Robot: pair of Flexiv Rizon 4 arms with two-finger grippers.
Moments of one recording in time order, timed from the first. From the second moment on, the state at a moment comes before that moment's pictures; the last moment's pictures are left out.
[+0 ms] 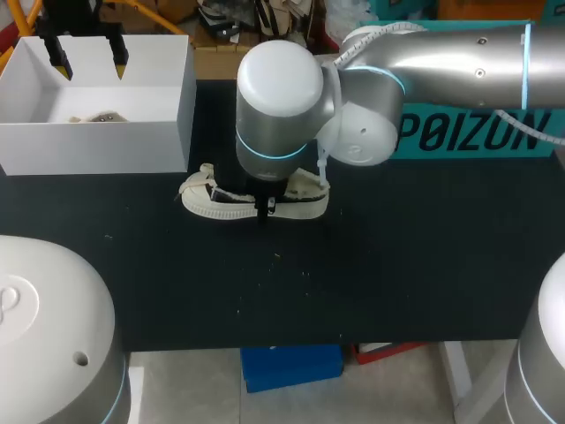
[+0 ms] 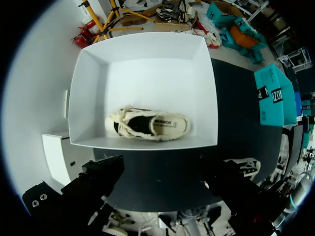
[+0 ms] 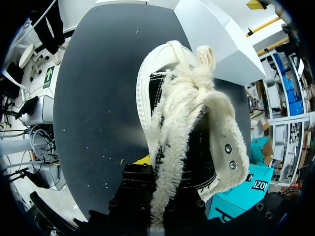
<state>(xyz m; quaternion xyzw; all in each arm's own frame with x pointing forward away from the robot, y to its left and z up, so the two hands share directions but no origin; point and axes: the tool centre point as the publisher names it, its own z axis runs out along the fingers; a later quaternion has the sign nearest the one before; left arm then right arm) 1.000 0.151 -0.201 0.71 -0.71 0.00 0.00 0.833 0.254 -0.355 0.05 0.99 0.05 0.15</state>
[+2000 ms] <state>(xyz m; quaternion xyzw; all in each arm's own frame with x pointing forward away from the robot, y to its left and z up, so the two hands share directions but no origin) 1.000 0.151 -0.201 0.71 -0.71 0.00 0.00 0.829 0.247 -0.260 -0.03 0.97 0.22 0.05</state>
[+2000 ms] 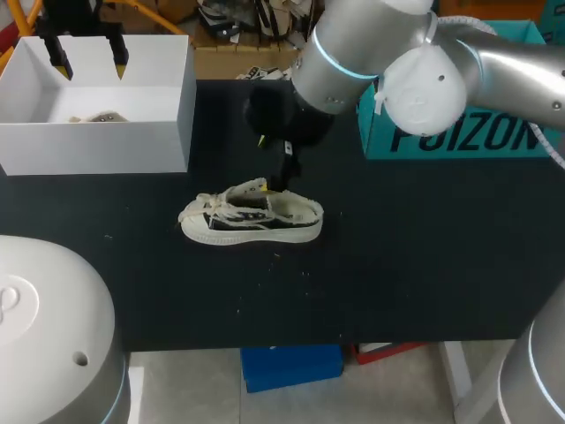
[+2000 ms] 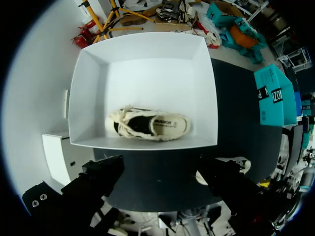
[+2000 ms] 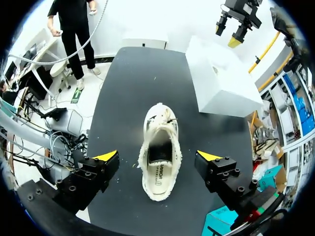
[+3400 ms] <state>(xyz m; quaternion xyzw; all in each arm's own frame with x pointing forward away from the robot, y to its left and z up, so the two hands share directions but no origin) 1.000 0.151 -0.200 0.71 -0.71 0.00 0.00 0.837 0.187 -0.304 0.02 0.92 0.38 0.07</state>
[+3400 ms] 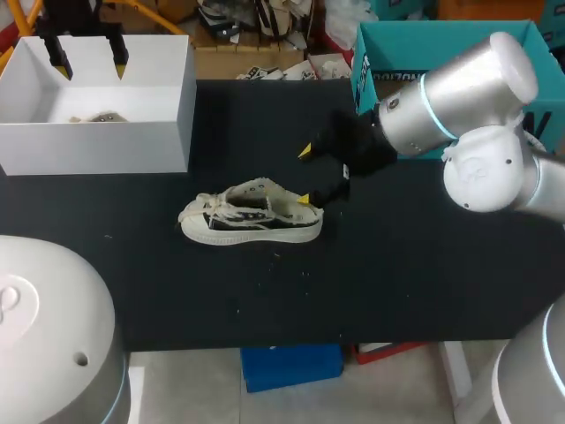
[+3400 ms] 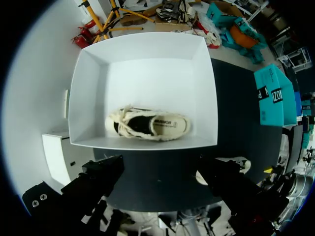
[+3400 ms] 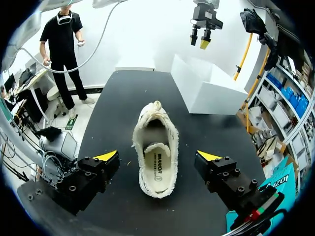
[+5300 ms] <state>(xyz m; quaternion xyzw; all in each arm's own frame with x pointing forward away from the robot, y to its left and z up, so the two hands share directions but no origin) 1.000 0.151 -0.200 0.71 -0.71 0.00 0.00 0.859 0.179 -0.411 0.02 0.89 0.44 0.05</state>
